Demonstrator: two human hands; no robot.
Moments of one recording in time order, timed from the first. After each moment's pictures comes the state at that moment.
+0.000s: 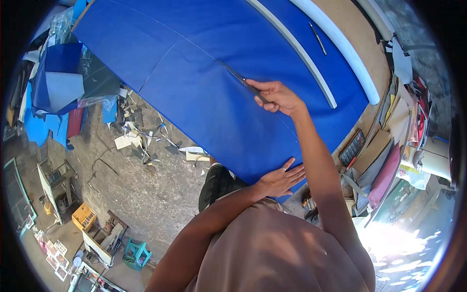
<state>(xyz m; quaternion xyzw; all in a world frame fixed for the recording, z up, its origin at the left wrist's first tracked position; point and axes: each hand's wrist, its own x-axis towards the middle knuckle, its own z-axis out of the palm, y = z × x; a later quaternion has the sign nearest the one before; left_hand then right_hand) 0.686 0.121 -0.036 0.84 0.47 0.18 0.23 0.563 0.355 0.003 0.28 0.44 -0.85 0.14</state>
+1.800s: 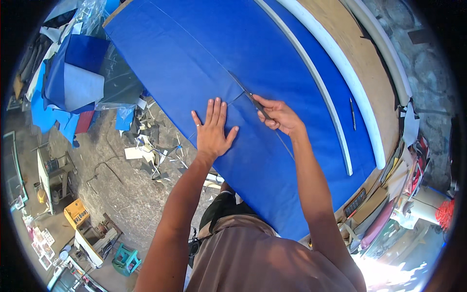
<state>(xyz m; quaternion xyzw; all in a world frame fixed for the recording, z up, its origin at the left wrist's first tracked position) 0.247 0.103 -0.019 0.42 0.90 0.13 0.04 0.342 0.346 0.012 0.31 0.42 -0.85 0.12</state>
